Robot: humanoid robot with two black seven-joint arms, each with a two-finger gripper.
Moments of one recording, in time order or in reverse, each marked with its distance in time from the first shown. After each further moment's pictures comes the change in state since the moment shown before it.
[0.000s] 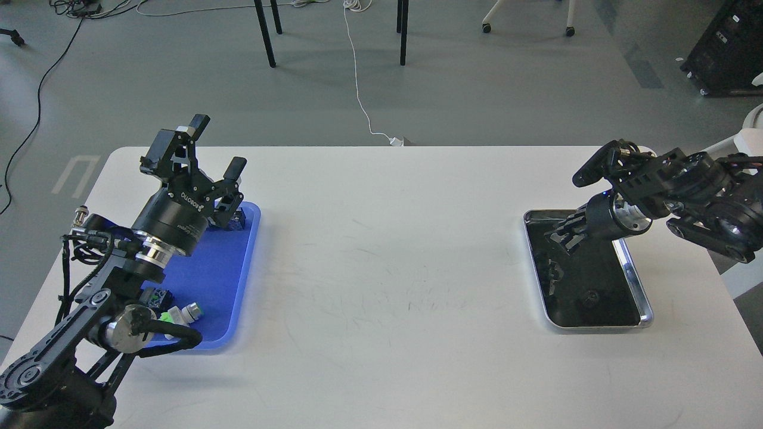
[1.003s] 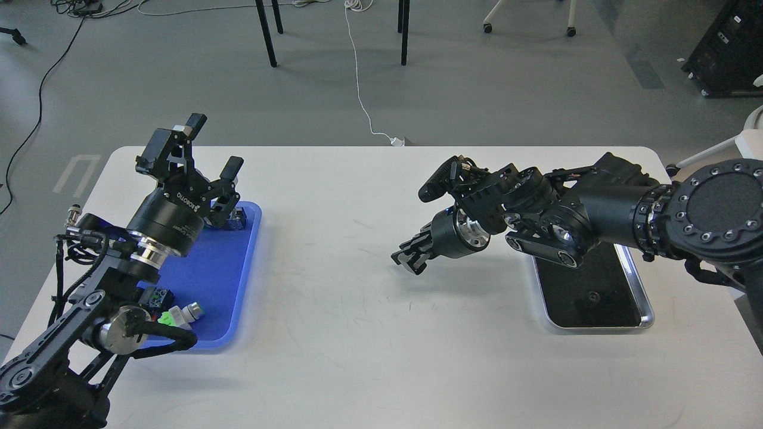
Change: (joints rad) left arm 0.012 0.021 -0.001 -0.018 -0.001 0.002 0.001; right arm -0.048 0.474 -0.113 -0.125 0.341 -0.082 0.000
